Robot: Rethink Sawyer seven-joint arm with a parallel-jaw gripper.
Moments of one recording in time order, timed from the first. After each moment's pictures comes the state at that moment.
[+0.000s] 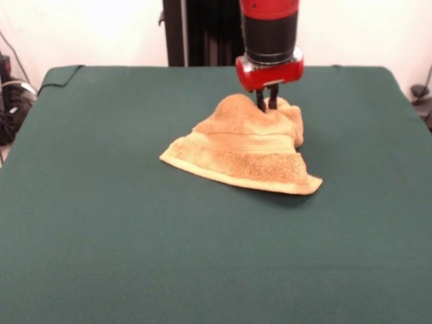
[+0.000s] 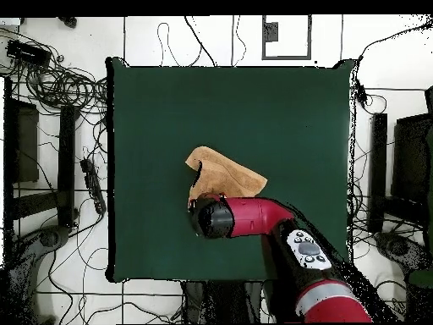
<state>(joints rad) -0.31 -0.57 0.20 1.89 -0.29 0.31 1.57</state>
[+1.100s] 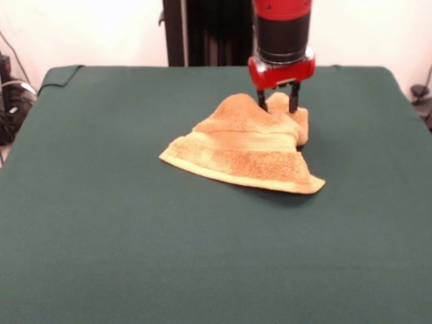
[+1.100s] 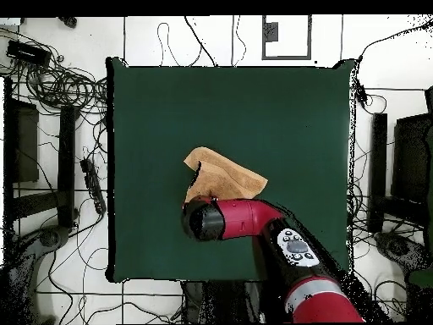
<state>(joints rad) -0.28 -0.57 0.20 1.90 -0.29 0.30 1.57</state>
